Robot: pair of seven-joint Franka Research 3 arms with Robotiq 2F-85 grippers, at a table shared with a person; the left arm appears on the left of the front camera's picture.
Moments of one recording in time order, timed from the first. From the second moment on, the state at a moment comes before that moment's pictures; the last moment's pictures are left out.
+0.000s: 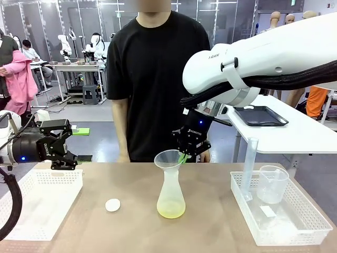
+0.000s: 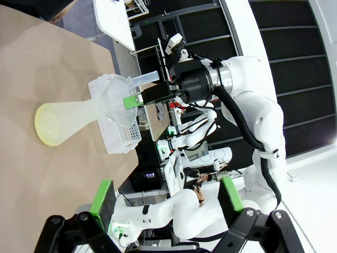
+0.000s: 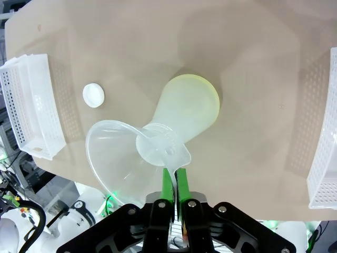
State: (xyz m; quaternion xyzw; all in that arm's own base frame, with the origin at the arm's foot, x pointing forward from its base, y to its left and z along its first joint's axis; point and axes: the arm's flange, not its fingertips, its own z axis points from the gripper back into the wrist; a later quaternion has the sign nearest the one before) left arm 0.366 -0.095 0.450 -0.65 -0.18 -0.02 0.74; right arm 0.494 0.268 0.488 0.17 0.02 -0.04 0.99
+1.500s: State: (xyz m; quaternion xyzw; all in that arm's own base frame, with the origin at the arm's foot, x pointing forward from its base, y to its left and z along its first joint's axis) left arm 0.366 -0.095 0.450 -0.65 -0.18 -0.02 0.74; right arm 0.449 0.254 0.569 0.23 -0.06 0.02 0.97
